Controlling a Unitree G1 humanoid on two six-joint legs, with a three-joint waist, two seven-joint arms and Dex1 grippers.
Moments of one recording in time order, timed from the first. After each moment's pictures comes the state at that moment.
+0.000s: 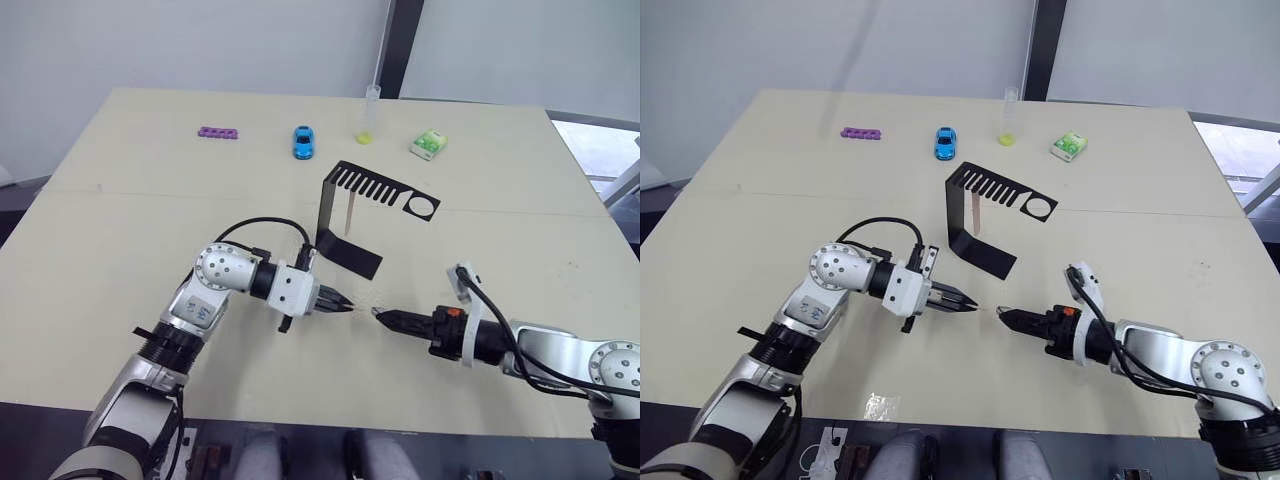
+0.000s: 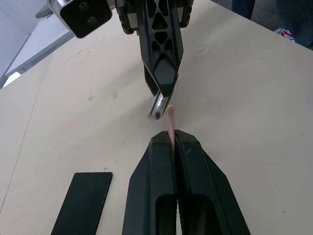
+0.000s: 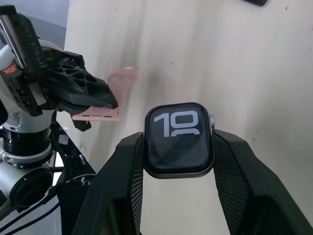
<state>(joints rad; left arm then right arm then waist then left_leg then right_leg) -0.65 0.45 -0.32 0.17 -0.11 -0.32 -1.24 -0.15 -0.79 -0.05 -0.33 1.95 1.04 -0.24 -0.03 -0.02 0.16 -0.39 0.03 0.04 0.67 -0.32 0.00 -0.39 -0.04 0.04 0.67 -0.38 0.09</state>
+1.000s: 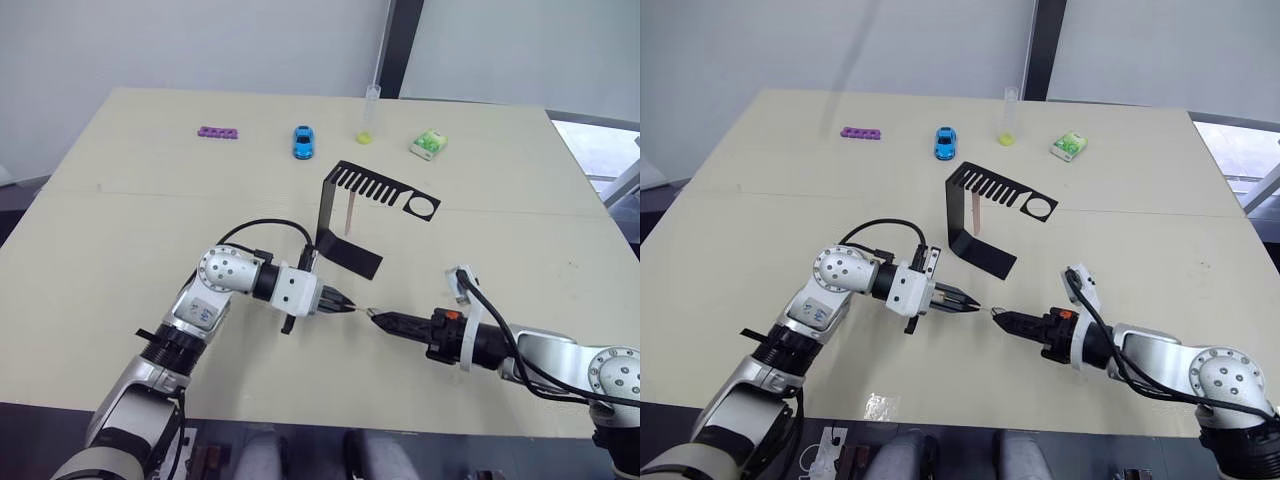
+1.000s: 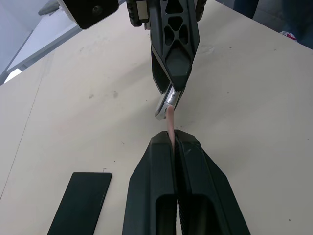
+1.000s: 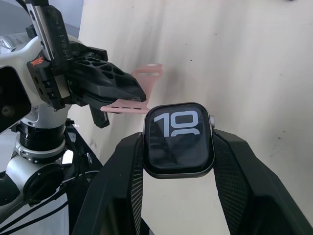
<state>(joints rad) -0.64 0.45 -0.33 0.17 -0.10 -0.30 -1.22 -0.13 -0.80 -0.05 -0.39 1.95 1.00 -0.20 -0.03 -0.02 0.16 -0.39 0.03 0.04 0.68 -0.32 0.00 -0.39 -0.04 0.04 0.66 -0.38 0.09</state>
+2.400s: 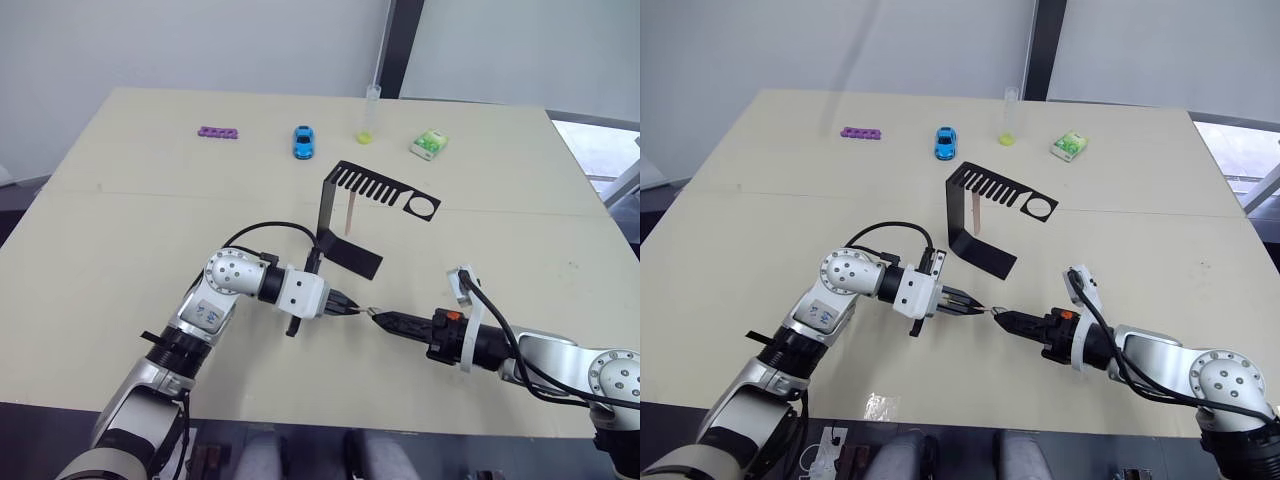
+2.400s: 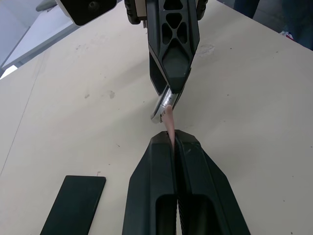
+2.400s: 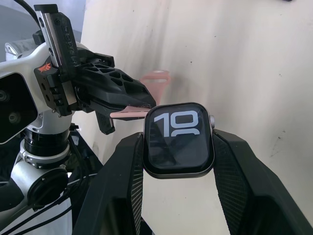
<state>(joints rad) -0.64 0.42 -0.33 0.16 -0.07 -0.27 -1.21 -0.11 -0.80 -0.05 -0.39 1.95 0.98 -0.19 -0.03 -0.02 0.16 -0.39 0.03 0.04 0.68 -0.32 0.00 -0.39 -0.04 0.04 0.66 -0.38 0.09</state>
